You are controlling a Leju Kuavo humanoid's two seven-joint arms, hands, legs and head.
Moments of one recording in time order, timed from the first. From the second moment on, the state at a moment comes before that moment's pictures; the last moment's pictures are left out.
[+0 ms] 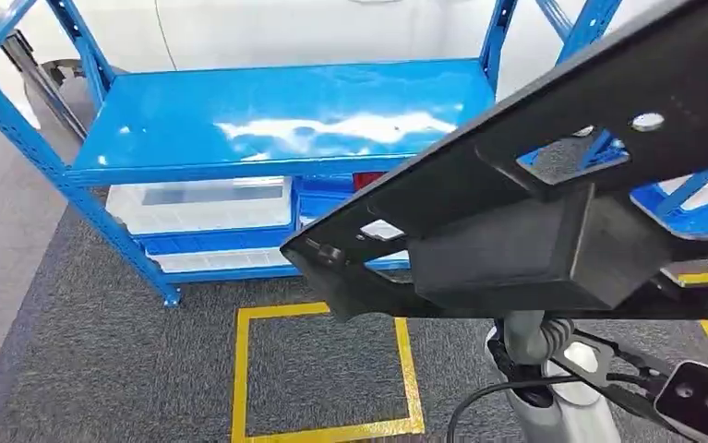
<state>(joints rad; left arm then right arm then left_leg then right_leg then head) -0.09 -0.06 1.27 -0.22 -0.71 0.05 -0.34 -0.30 -0.07 0.34 -2.03 -0.09 0.32 -0.70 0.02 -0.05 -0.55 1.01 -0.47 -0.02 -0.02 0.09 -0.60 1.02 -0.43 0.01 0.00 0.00</state>
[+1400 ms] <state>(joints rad) -0.09 -0.01 1.26 -0.22 -0.80 0.06 -0.34 -0.15 -0.09 0.32 -2.20 -0.03 0.26 -0.70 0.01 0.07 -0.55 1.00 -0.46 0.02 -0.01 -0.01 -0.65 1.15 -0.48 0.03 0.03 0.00</state>
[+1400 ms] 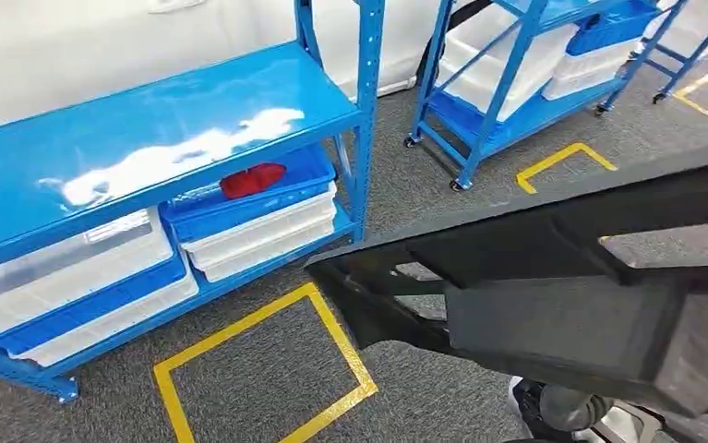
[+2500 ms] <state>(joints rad) -0.09 -0.05 1.25 -0.22 -0.82 0.07 -0.26 -0.30 -0.16 0.41 -2.09 -0.07 0.23 -0.70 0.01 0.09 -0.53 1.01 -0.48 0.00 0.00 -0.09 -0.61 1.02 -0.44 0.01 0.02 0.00</state>
